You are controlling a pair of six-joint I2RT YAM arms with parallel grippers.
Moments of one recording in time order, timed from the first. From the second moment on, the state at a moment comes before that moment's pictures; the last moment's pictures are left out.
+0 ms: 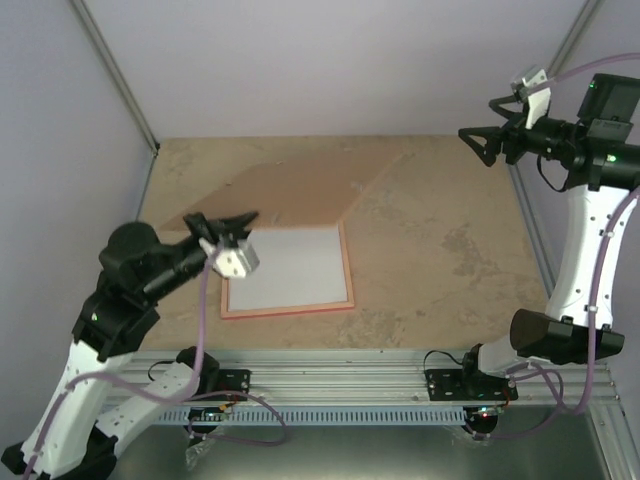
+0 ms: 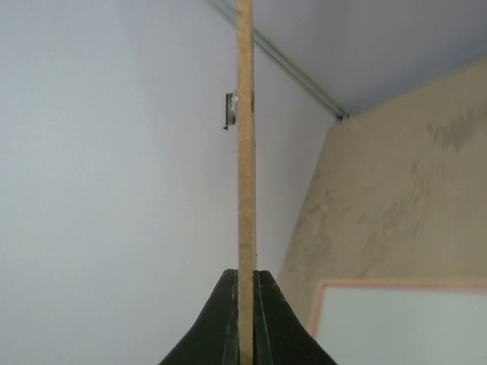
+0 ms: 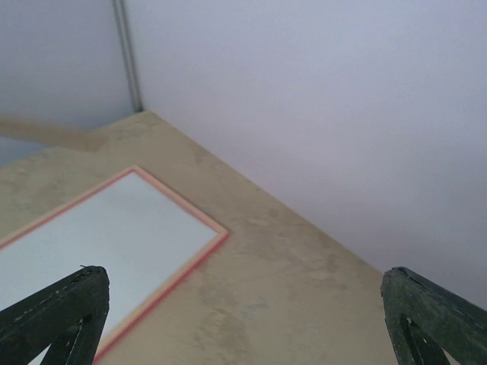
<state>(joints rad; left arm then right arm) -0.55 0.69 1.16 -0.56 0.28 1.03 -0.21 1.49 2.03 -1.03 -0.94 -0.45</state>
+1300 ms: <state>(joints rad) -0.55 0.37 0.76 -0.61 0.67 2.05 0.27 1.66 1.50 -1.10 -1.42 -0.43</state>
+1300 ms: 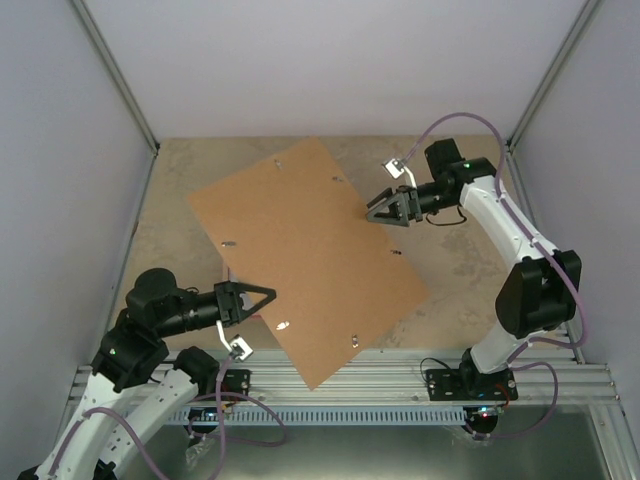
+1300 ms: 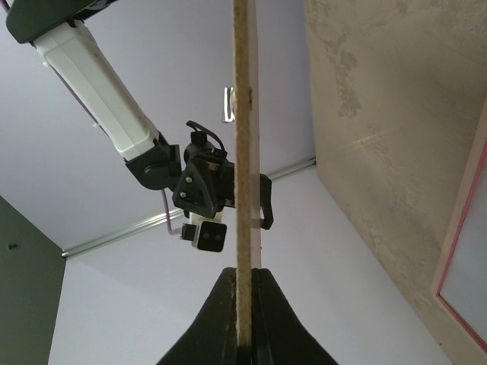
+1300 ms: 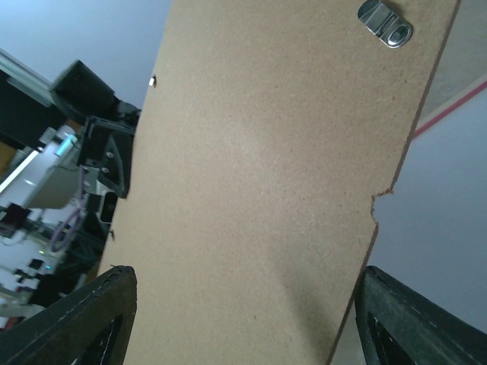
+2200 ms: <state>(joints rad) -0.55 0.38 0.71 -0.58 0.65 2.09 0.25 1.62 1.33 -0.79 -1.56 0.00</state>
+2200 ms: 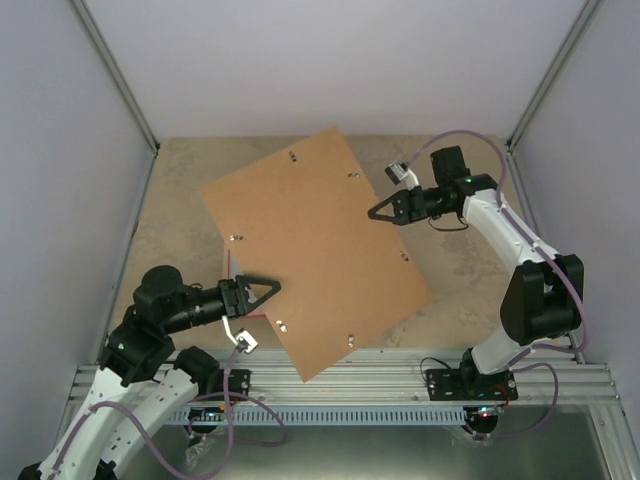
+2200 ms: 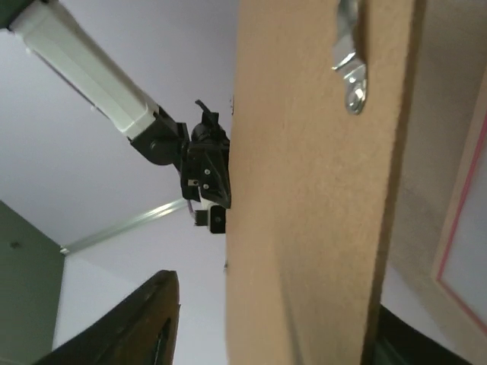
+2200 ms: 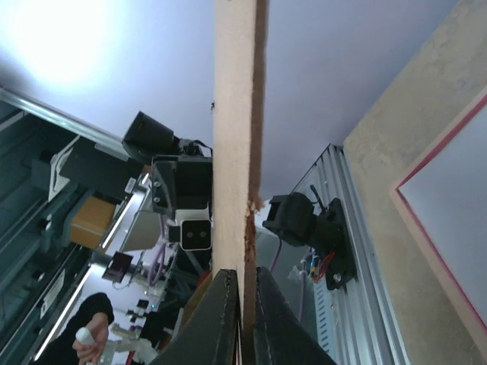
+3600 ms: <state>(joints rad) 0.17 1.09 1.00 -0.44 0.48 0.08 0.14 1.75 0.95 0.75 -1.26 1.13</state>
